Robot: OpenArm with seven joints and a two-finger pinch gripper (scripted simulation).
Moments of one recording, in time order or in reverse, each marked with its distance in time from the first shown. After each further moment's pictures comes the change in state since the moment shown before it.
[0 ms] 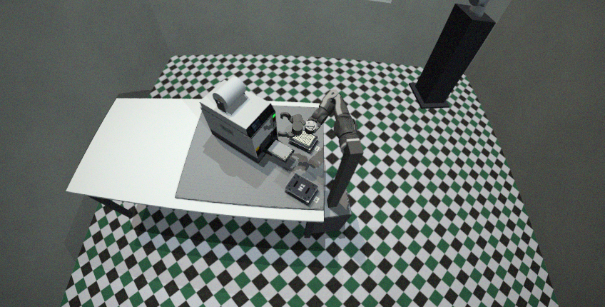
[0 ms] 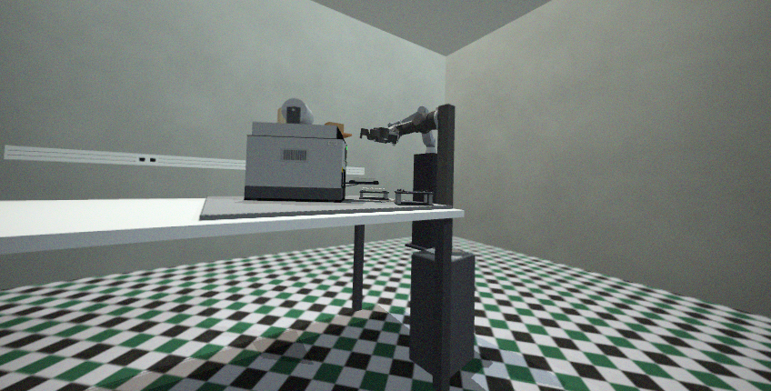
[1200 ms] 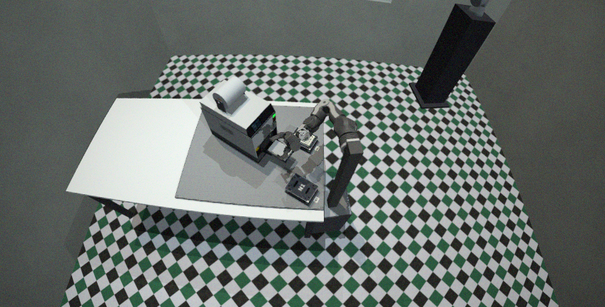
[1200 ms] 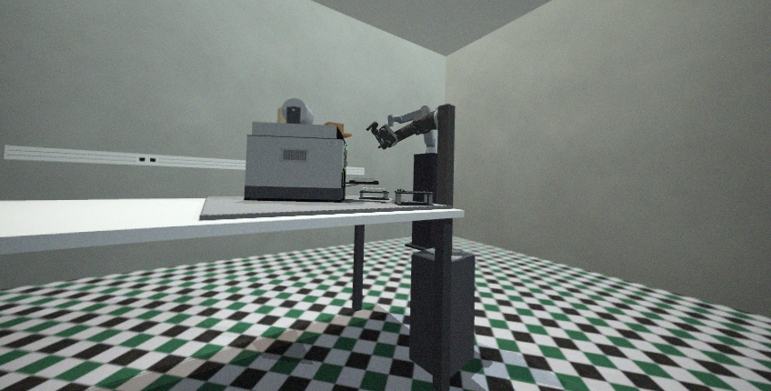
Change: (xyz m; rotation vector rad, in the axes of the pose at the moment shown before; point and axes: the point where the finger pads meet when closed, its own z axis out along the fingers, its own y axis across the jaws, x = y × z) arm 0.000 -0.138 0.009 0.578 0.273 -0.727
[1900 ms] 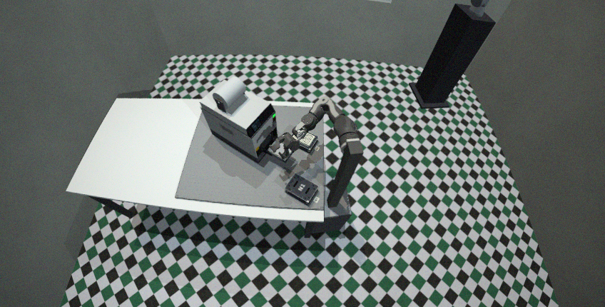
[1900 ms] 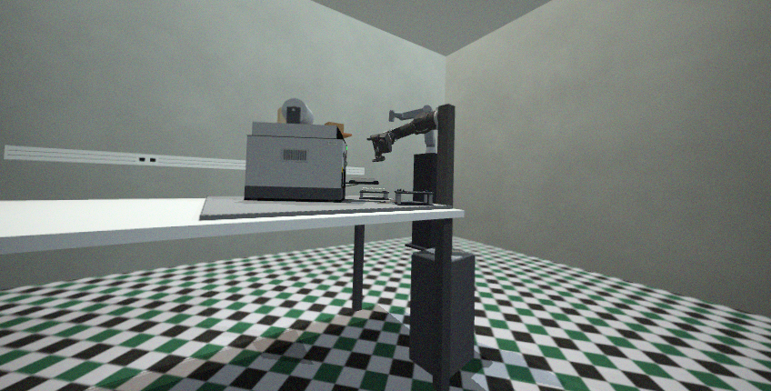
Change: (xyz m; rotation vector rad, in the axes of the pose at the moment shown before) arm -0.049 -0.047 -0.009 0.381 -0.035 -0.494
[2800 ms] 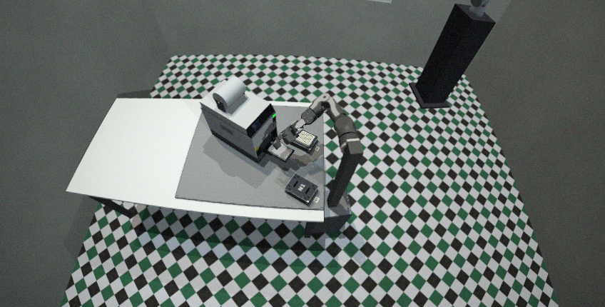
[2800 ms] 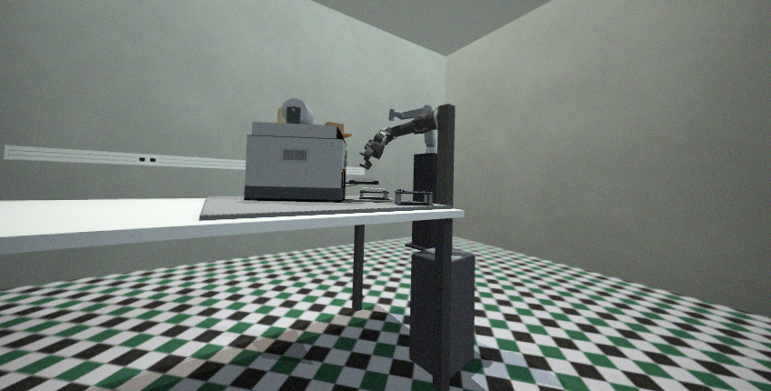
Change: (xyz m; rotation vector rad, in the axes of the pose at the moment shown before) arm -0.086 -0.061 -0.038 0.555 -0.233 -0.555
